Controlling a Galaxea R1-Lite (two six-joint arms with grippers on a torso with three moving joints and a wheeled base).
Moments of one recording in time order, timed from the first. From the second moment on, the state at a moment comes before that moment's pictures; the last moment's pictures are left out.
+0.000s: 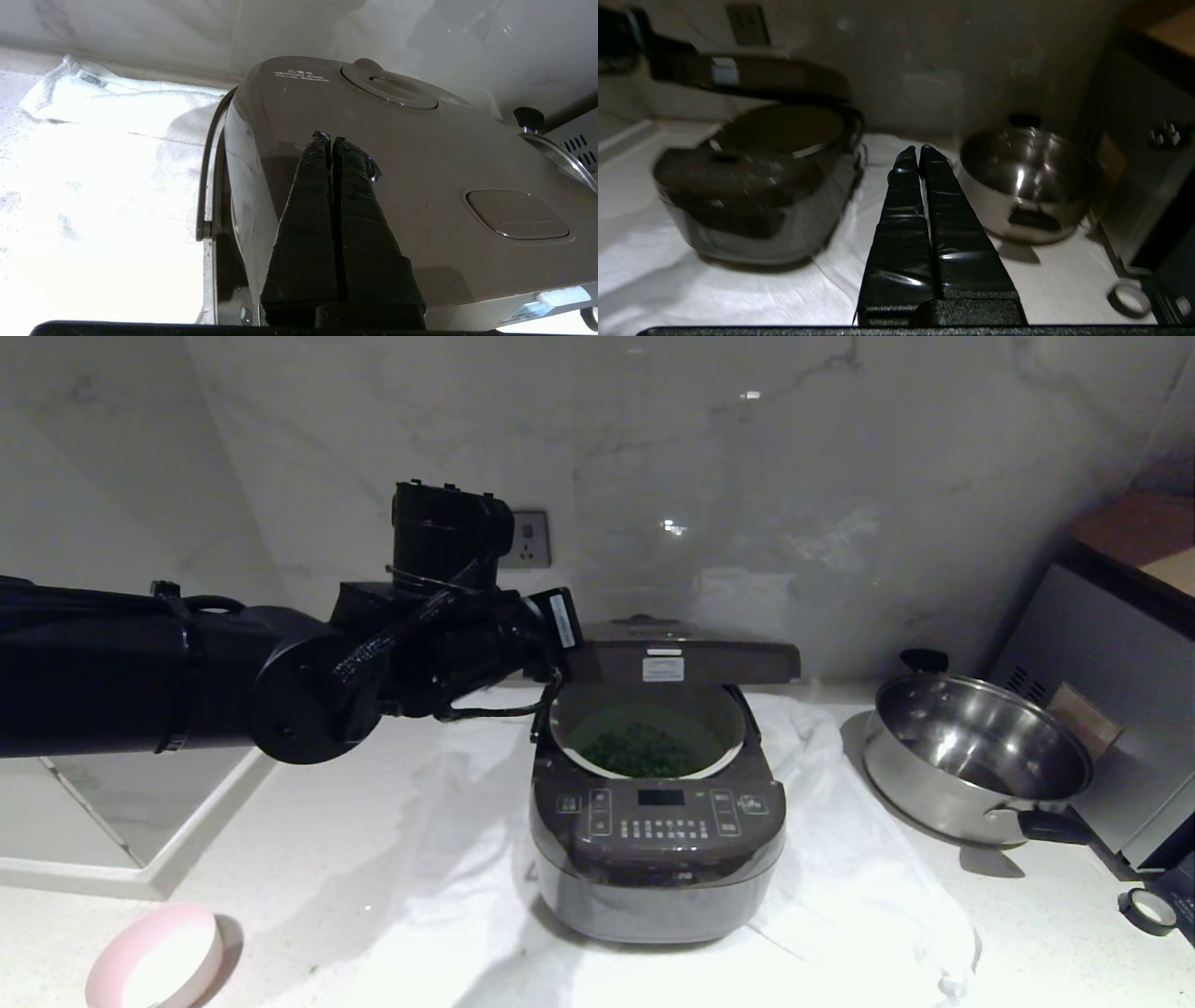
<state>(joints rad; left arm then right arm) -0.64 1.84 -1.34 -0.26 0.26 -0.43 0.00 0.26 -0.47 0.04 0.15 0.03</state>
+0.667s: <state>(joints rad) -0.64 1.78 -1.22 -0.26 0.25 -0.44 0.00 1.24 -1.33 0.11 0.30 0.28</state>
